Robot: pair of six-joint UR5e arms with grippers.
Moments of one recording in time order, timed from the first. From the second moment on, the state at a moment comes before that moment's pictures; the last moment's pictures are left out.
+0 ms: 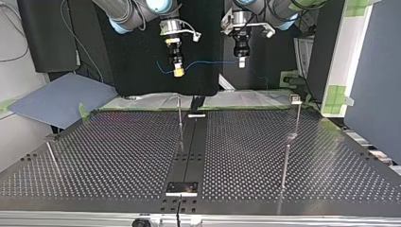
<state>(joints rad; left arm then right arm) -0.55 -1.99 -2.39 -1.89 -2.15 -1.63 2.37 -1.00 2.02 -1.04 1.83 1.47</state>
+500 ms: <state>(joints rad) -0.55 -1.99 -2.39 -1.89 -2.15 -1.62 2.37 -0.97 2.03 -1.04 1.84 1.48</state>
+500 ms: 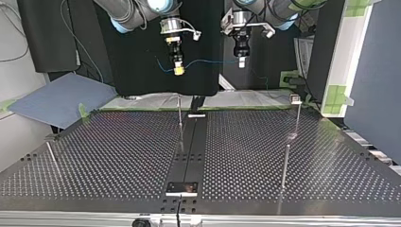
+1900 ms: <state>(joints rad) -0.49 -2.05 -2.42 -1.96 -2.08 -1.46 2.38 -0.86 2.03 -1.04 1.84 1.48</state>
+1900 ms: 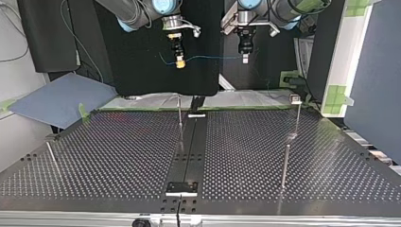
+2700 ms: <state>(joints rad) -0.48 -1.92 -2.28 -2.08 -2.13 -1.59 2.38 -0.95 1.88 -0.91 1.93 1.50</state>
